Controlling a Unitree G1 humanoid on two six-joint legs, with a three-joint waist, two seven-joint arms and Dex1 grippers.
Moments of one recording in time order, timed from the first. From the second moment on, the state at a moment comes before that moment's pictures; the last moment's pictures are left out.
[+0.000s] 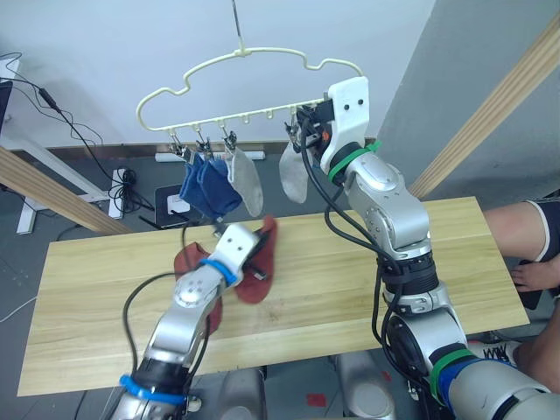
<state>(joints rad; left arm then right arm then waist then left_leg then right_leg) -0.28 0.30 -0.16 -0.08 -0.10 0.14 -0.50 -0.88 0.01 0.06 0.00 0.10 0.53 0.19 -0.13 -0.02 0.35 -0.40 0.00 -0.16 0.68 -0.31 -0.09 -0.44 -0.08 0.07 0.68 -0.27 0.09</state>
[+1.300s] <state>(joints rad) -0.66 0.17 -0.16 0.40 0.17 -0.36 -0.23 -0.88 0.01 0.06 -0.01 0.10 0.56 0.19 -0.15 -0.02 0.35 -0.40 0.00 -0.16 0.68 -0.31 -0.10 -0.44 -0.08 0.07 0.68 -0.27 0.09</state>
